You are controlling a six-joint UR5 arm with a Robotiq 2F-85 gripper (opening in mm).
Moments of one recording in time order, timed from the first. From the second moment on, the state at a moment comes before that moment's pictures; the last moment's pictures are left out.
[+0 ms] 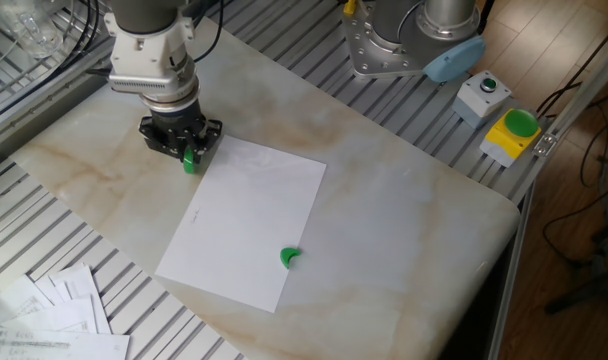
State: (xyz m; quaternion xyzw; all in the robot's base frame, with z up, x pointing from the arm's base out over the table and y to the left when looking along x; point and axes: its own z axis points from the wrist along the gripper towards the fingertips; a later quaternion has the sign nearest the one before) arm 0.534 -0.103 0.028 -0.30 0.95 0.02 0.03
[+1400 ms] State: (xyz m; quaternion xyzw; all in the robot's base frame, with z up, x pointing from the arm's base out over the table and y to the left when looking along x) arm 0.542 -0.109 0.028 -0.30 0.95 -0.01 0.00
